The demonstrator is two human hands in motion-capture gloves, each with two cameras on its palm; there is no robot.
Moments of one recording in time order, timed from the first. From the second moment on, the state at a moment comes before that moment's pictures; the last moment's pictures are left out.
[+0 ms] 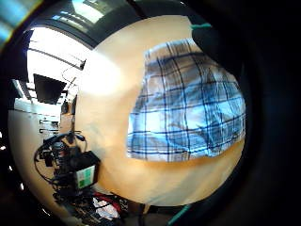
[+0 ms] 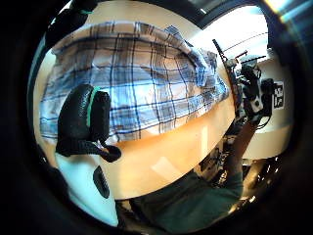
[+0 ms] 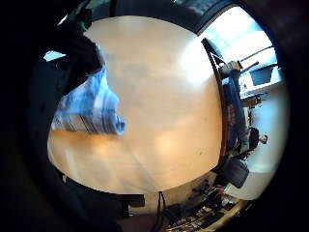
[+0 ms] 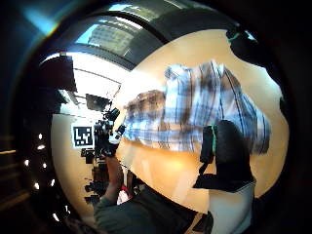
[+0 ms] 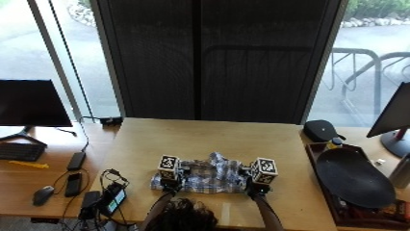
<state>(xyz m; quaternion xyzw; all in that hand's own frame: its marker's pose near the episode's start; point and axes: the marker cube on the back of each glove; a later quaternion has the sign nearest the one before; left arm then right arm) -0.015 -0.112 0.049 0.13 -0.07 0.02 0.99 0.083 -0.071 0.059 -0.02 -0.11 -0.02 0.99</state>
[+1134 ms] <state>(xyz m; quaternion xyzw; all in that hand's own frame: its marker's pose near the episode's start) -0.012 -0.080 0.105 -0.05 0.00 -0.03 1.00 0.083 -0.101 0.040 -0.02 -0.16 0.03 0.99</state>
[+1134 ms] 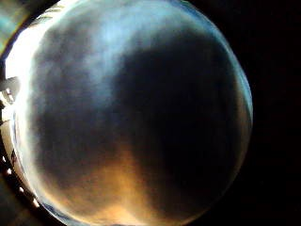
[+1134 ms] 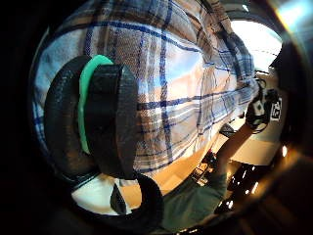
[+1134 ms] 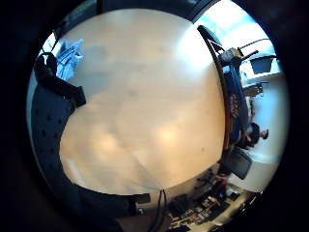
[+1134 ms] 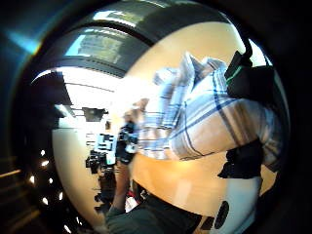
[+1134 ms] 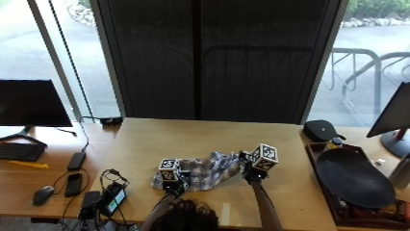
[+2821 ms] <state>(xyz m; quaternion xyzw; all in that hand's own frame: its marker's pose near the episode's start) -0.070 -0.072 -0.076 0.16 0.11 0.01 0.98 -0.129 -0.126 0.002 -0.04 -0.06 -0.17 0.98</state>
